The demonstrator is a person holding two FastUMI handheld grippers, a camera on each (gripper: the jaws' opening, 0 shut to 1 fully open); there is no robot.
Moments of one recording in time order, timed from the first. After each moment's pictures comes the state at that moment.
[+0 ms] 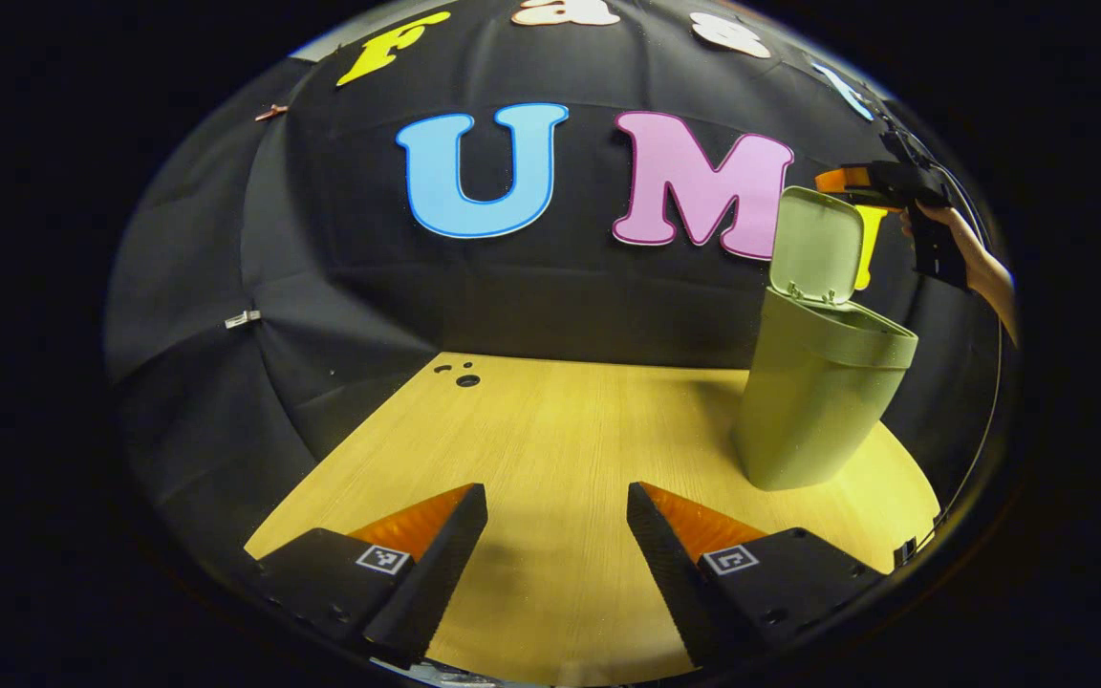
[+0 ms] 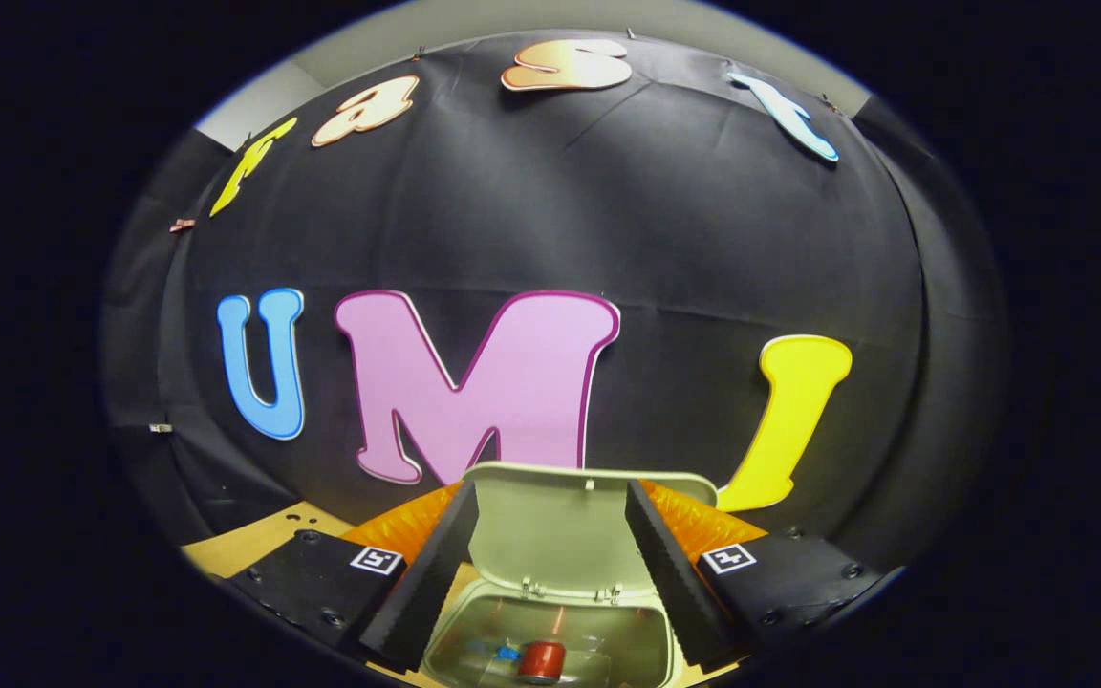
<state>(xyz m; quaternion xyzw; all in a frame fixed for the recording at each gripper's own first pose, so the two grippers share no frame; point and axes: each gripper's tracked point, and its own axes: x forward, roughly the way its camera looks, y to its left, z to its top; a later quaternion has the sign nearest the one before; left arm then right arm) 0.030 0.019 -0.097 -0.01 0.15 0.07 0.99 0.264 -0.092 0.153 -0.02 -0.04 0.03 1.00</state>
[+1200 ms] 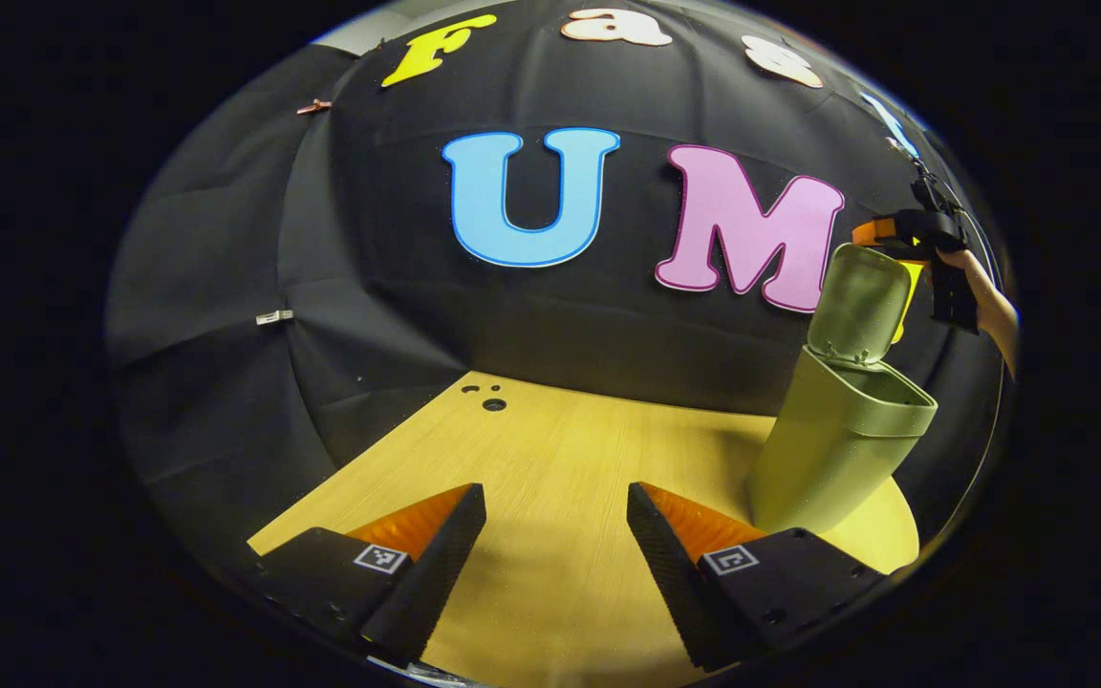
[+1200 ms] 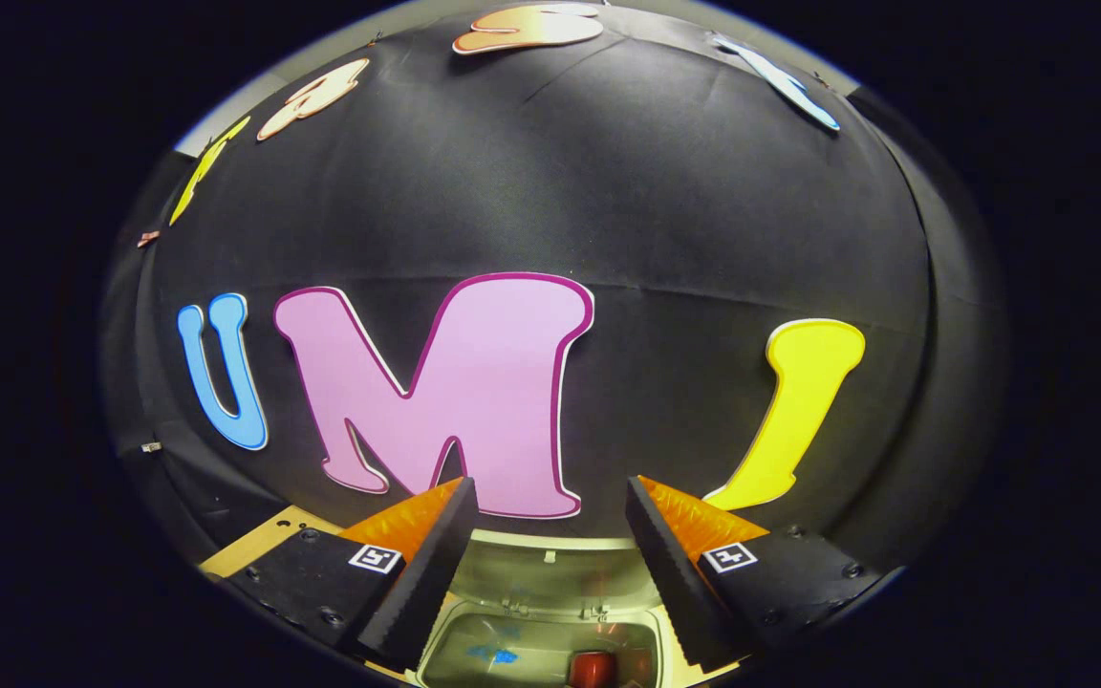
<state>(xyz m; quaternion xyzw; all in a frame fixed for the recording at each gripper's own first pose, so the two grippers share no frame) 0.043 0.028 -0.050 -0.05 0.11 0.10 0.99 0.308 -0.111 0.145 0.01 0.02 0.01 1.00</state>
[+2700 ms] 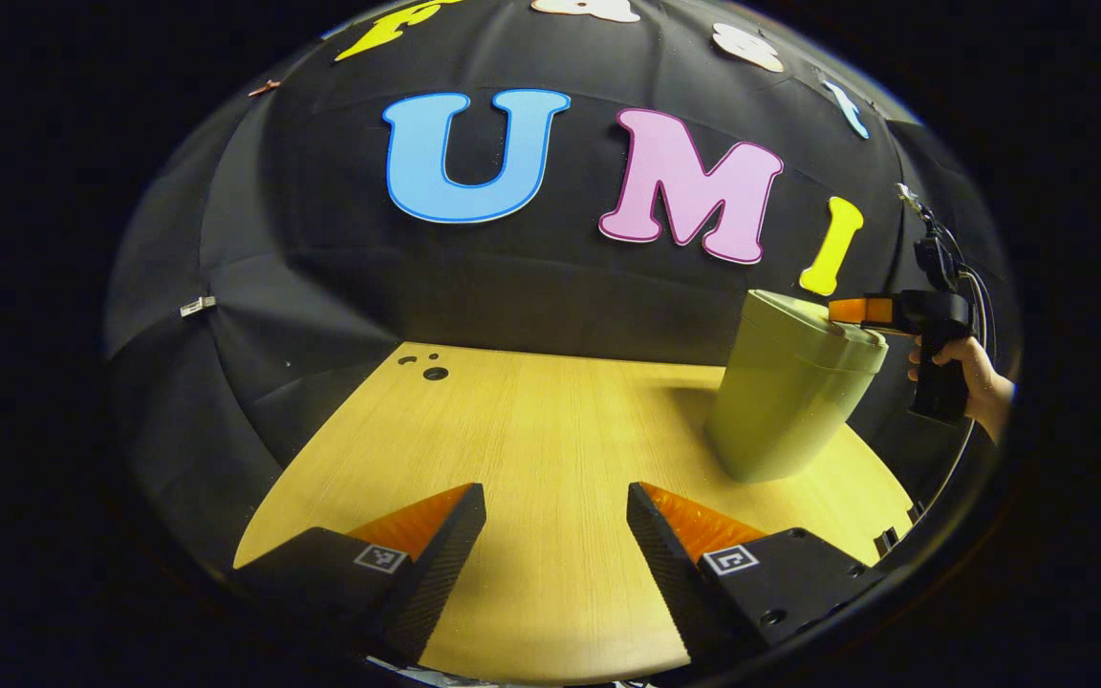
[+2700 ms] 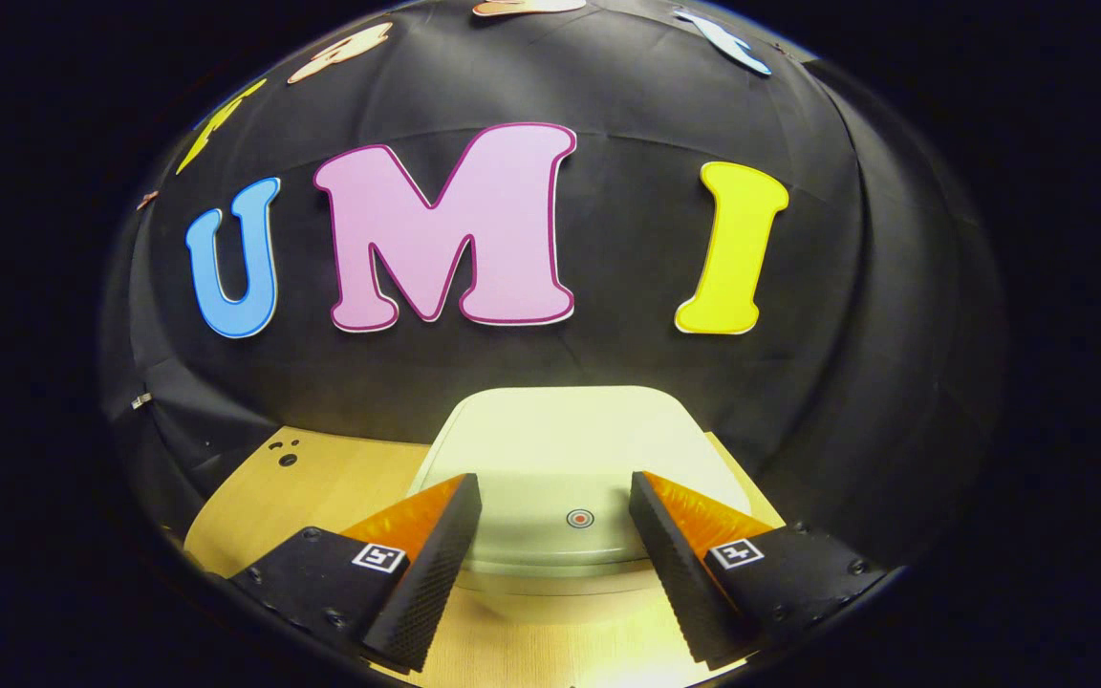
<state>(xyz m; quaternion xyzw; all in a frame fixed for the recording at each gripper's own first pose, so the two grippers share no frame) 0.039 0.052 -0.097 -0.02 0.16 -0.02 0.99 0.185 -0.090 -0.039 0.02 0.14 -0.05 0.99</state>
